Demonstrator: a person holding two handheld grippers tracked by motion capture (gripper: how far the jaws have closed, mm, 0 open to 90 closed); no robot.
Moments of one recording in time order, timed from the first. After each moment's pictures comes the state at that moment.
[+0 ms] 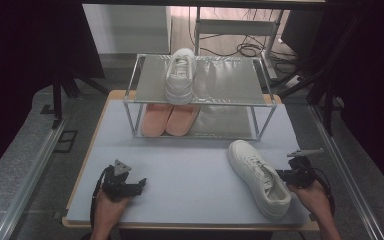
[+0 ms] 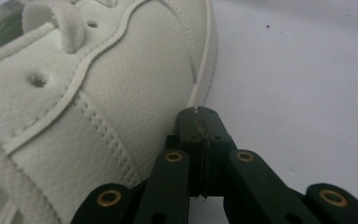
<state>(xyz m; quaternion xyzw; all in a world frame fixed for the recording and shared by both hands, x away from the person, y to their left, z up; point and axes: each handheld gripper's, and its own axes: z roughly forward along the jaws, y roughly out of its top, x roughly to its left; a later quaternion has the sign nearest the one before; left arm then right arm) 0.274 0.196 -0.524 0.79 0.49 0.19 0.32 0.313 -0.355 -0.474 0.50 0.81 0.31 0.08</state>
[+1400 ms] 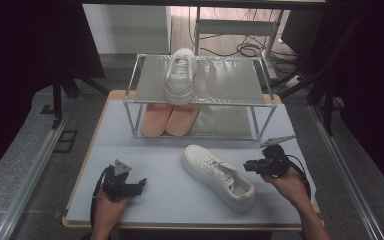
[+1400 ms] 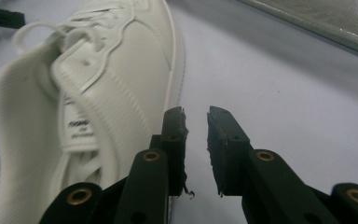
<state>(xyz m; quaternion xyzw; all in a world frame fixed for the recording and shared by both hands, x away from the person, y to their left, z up) 0.274 0.196 -0.525 0.79 0.49 0.19 0.32 0.328 -0.281 -0.440 0.40 0.84 0.35 0.04</state>
